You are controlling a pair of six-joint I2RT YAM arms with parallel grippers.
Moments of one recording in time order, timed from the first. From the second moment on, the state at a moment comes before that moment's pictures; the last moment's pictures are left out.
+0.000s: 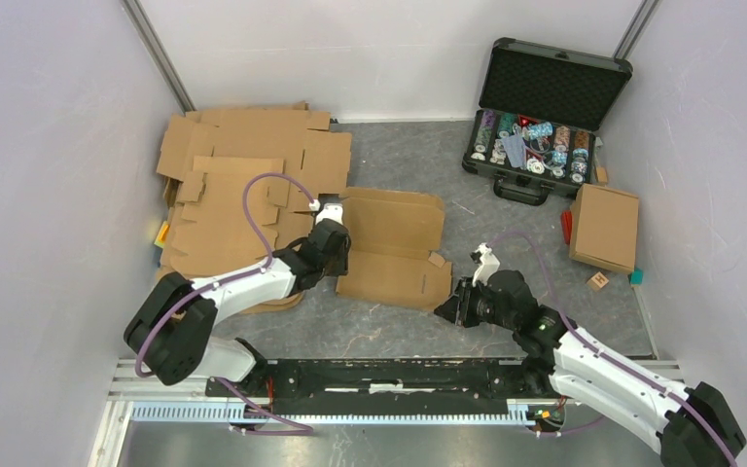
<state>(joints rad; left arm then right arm) -0.68 1.38 0.66 -0.13 -0.32 -0.48 0.71 0.69 0.19 -0.09 -0.20 0.71</state>
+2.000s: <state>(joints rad) -0.66 1.46 0.66 -0.13 -0.21 -0.48 0.73 1.14 0.30 0.16 -0.15 0.65</state>
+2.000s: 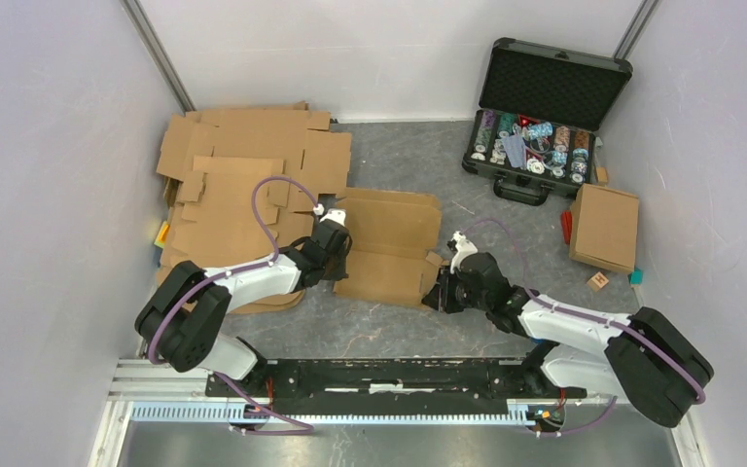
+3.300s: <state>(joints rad) -0.66 1.47 0.67 -0.13 -0.21 -0.48 0.68 1.06 0.43 -0.10 0.12 0.45</state>
